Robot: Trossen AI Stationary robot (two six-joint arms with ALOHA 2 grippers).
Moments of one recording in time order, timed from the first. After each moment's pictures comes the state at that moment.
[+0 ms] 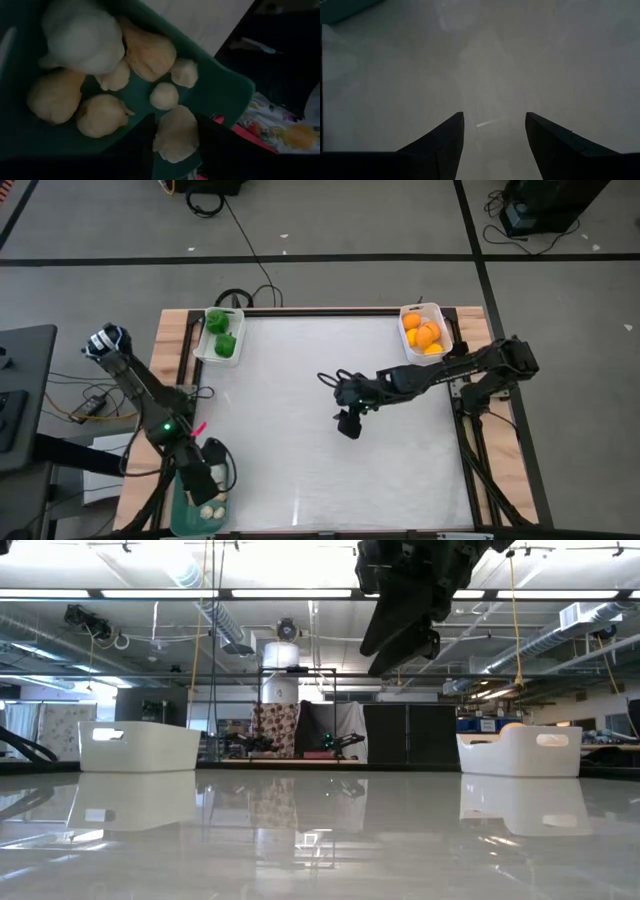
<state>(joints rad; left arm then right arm) -0.90 1.15 0.77 -0.66 0.26 -1.60 0.12 1.61 1.15 -0.46 0.05 0.49</state>
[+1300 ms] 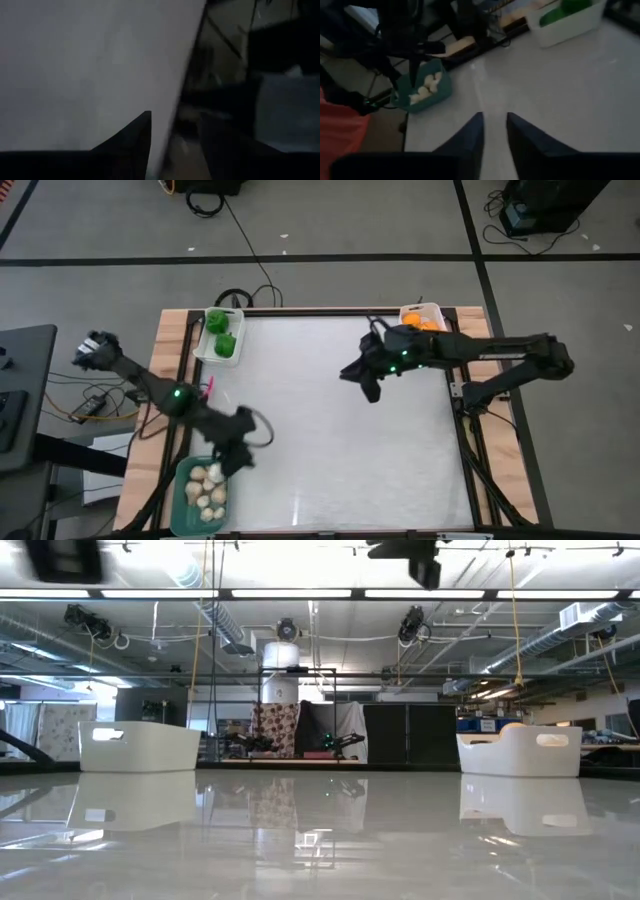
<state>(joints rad) -0.53 1.12 0.95 -0.60 0.10 -1.10 -0.05 1.29 1.18 -0.37 -0.09 0.47</state>
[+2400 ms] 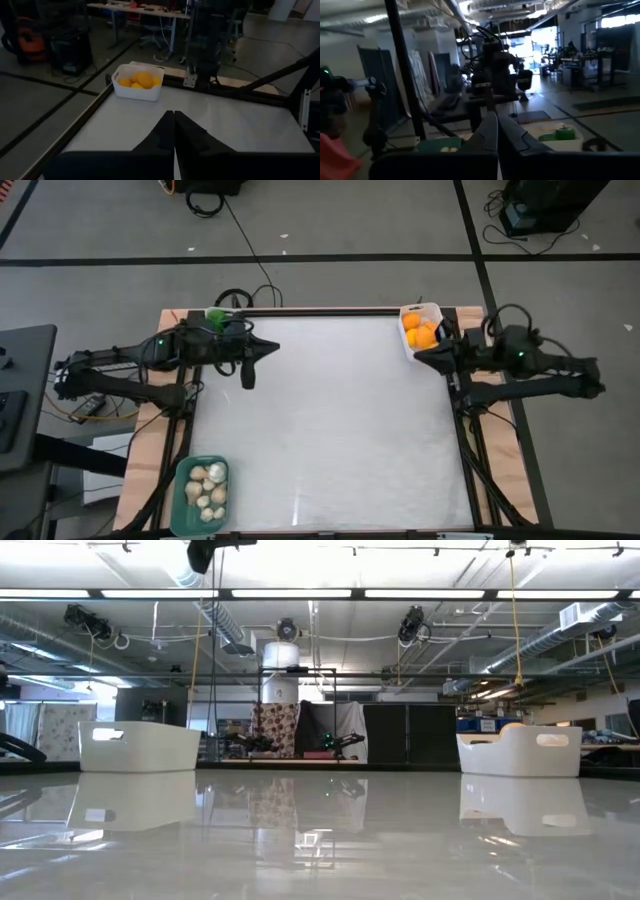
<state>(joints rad) 0.13 0.93 0.98 -0.25 -0.10 -0.10 -0.04 0.52 0.75 -0.08 -0.05 0.16</state>
